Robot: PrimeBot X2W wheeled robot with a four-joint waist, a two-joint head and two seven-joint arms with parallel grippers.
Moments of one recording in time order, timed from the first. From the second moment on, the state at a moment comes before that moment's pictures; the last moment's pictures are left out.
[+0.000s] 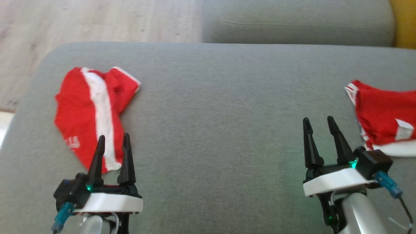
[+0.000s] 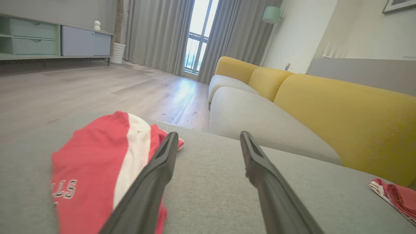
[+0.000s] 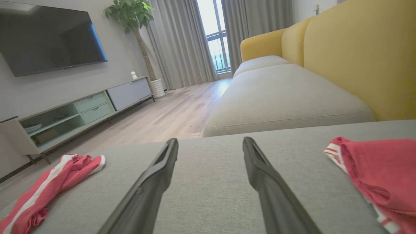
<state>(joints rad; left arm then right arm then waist) -0.07 0.04 -0.11 0.25 -0.34 -0.12 -0.26 -0.11 -0.05 0.11 0.28 0.26 0.12 -0.25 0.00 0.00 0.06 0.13</state>
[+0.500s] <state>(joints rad) -0.03 0.04 -0.08 0.26 -0.32 -0.10 -0.26 -0.09 -0.05 0.14 0.31 0.28 0.12 -0.25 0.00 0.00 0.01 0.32</state>
